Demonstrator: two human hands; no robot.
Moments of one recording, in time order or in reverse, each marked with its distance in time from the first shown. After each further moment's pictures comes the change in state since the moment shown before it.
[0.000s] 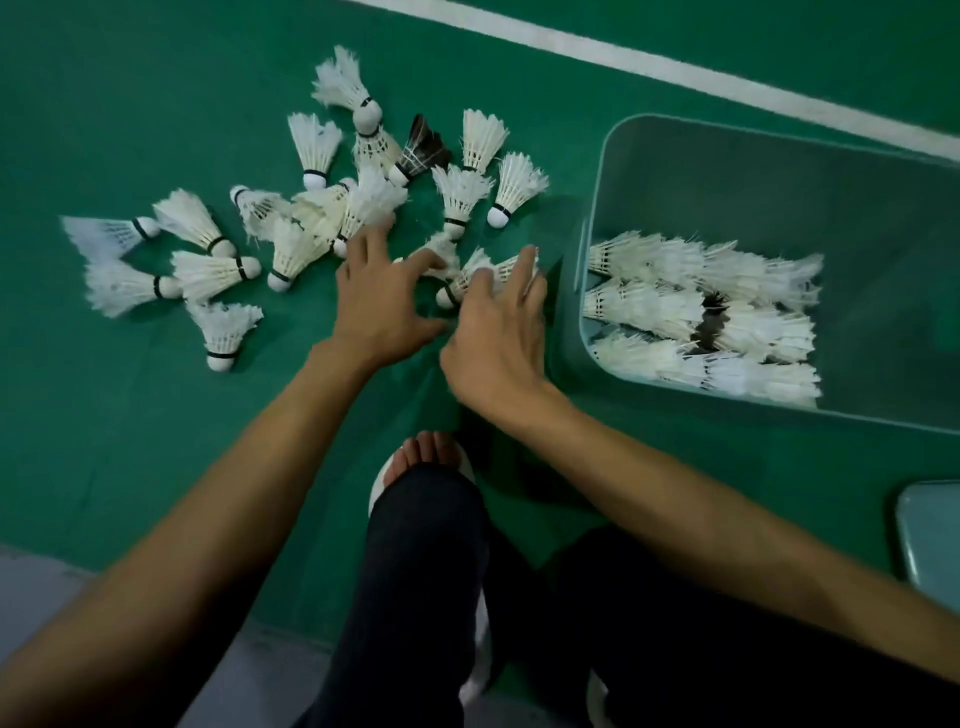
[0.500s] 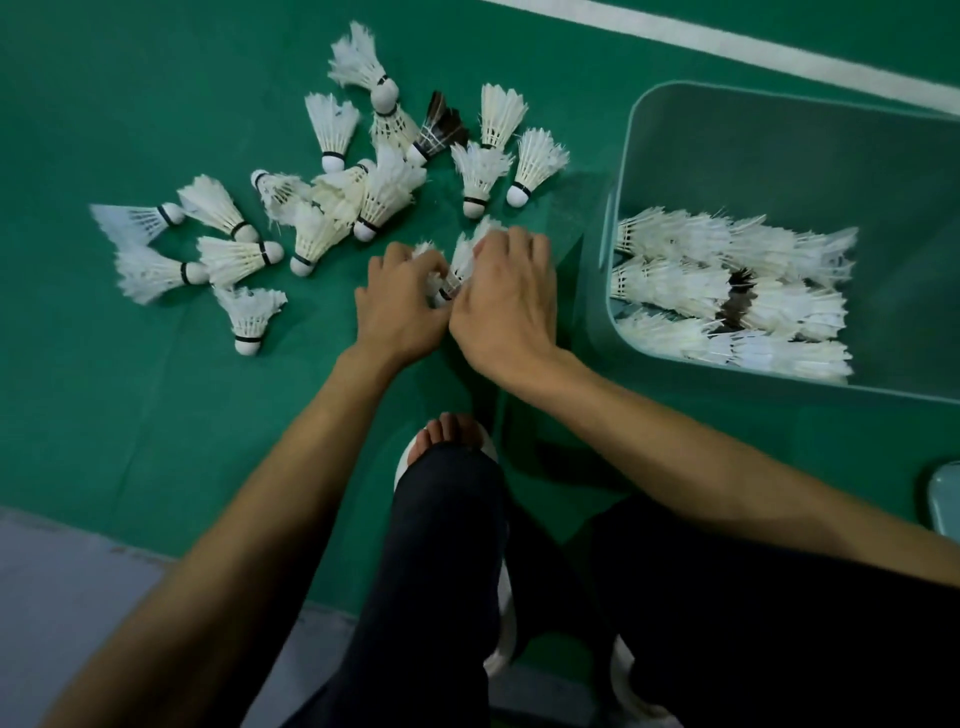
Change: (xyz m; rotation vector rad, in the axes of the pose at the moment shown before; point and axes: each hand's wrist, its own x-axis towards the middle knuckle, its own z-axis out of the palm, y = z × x) left_hand -0.020 -0.001 0.004 -0.196 -0.035 -0.100; right_hand 0.017 -0.005 0.011 0.027 0.328 -0.155
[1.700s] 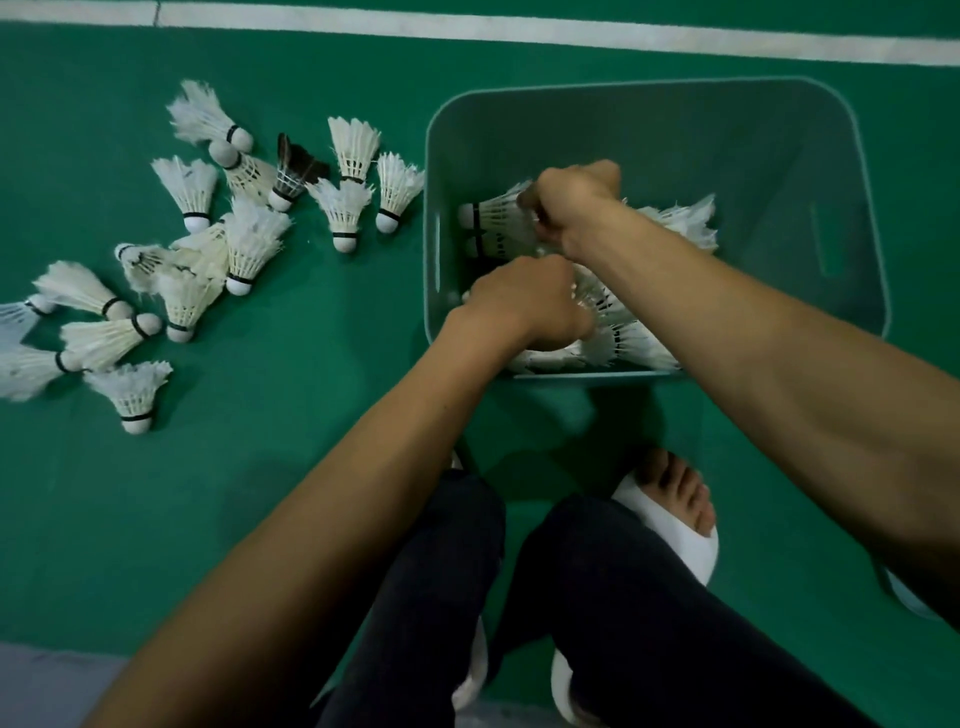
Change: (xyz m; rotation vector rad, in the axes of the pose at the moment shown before) left_hand 0.007 0.237 0.056 0.207 -0.545 0.269; right_hand 0.097 0.178 -0.090 0.961 0.031 0.884
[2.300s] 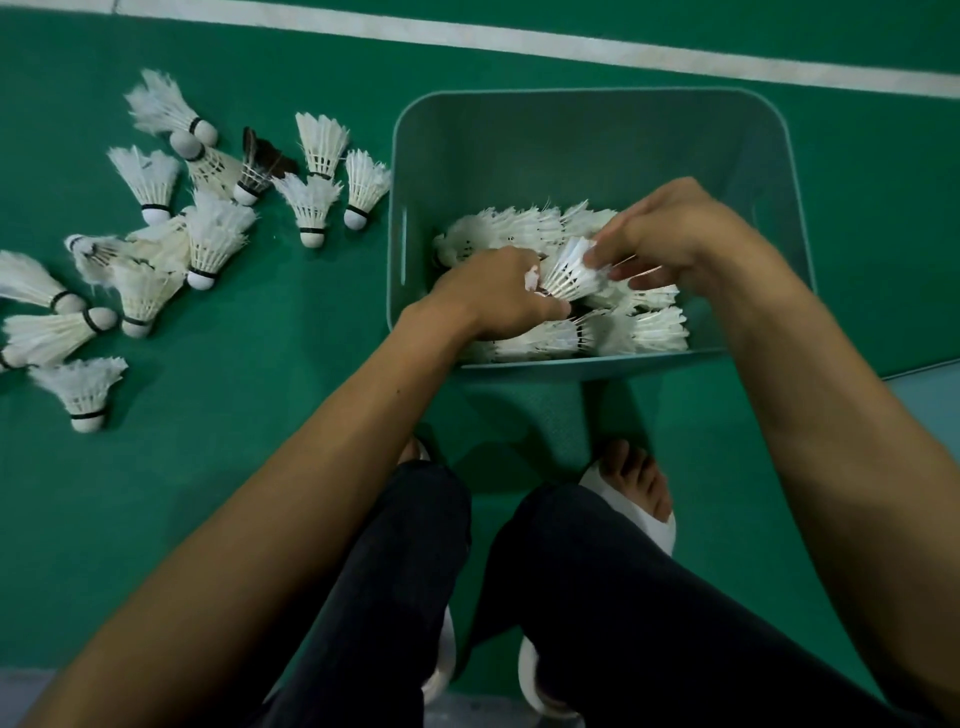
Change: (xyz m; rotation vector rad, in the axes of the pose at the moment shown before) left_hand -0.003 -0.009 0.001 -0.197 0.056 0.054; right_hand -0.053 -0.009 -0.115 -0.543 -0.147 -0.003
